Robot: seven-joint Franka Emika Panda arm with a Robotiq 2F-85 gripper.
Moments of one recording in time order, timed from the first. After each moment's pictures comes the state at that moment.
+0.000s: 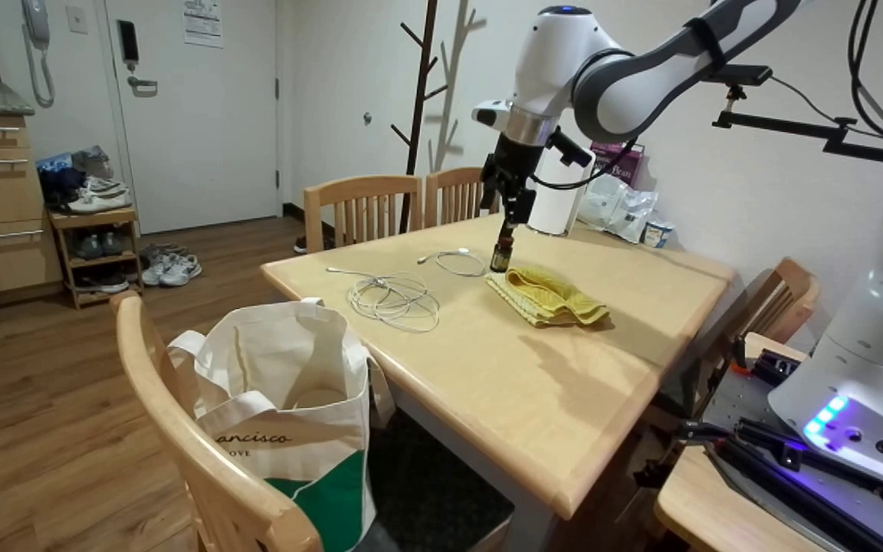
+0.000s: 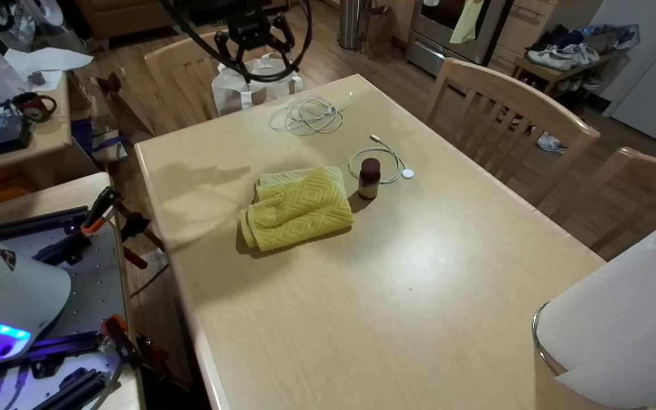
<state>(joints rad) 0.20 0.16 0.19 -2.19 -0.37 2.46 -0.46</state>
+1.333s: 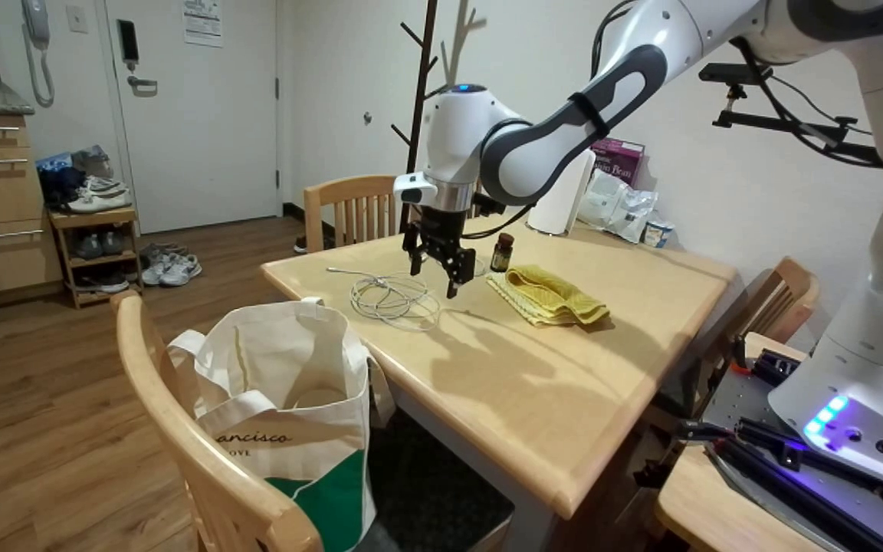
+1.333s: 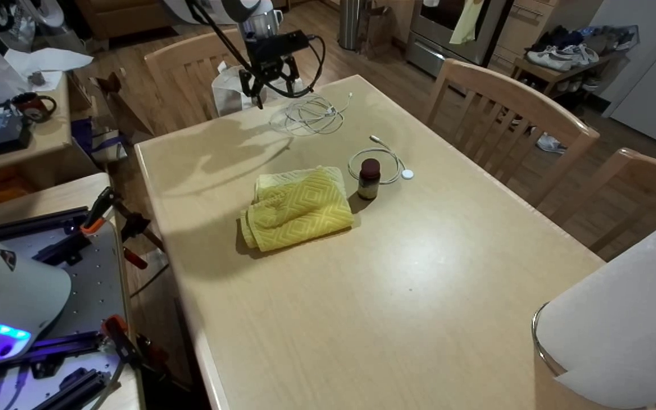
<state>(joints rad) 0.27 0.63 0.23 -1.79 -0.37 2.40 -0.88</state>
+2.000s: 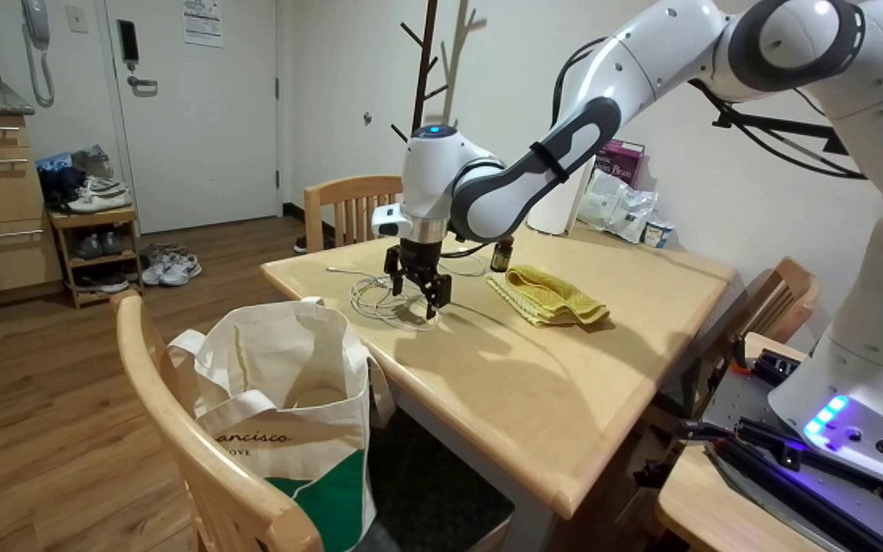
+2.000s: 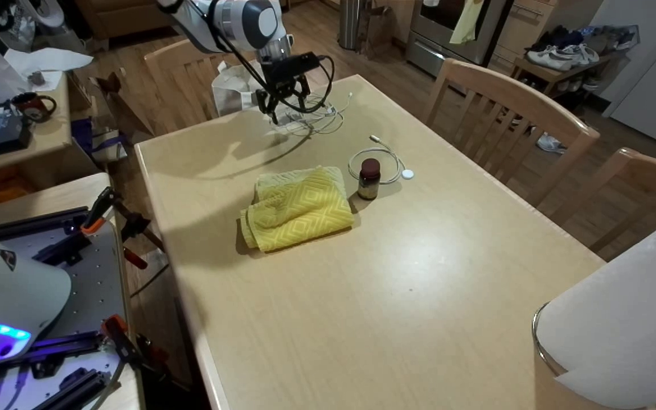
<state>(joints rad) 0.34 0.83 0.16 -1.60 -0.43 2.41 -0.86</state>
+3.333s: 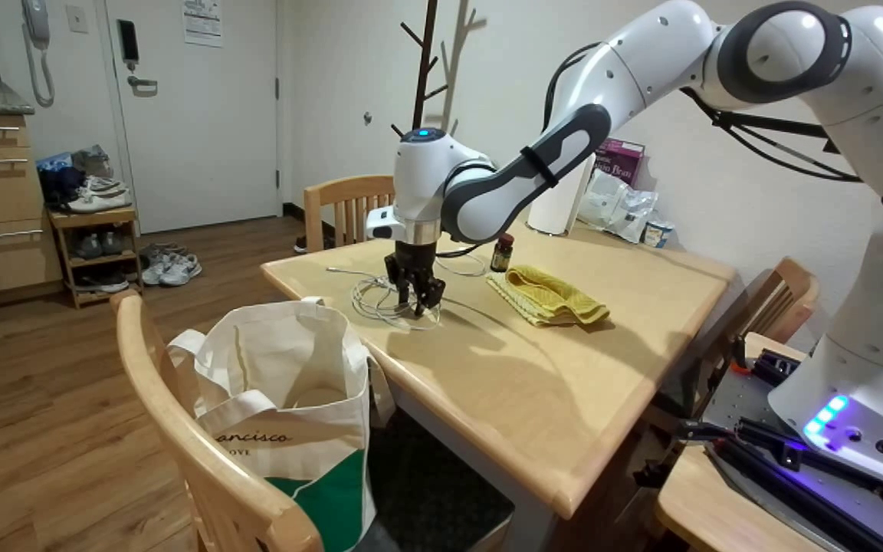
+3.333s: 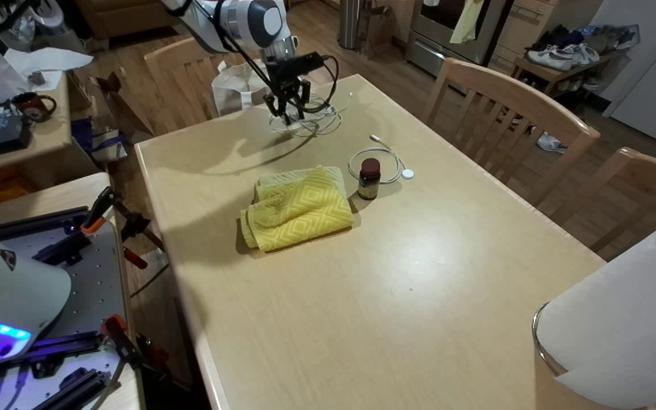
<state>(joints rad) 0.35 0.88 0.14 -1.52 -0.44 2.35 -0.85</state>
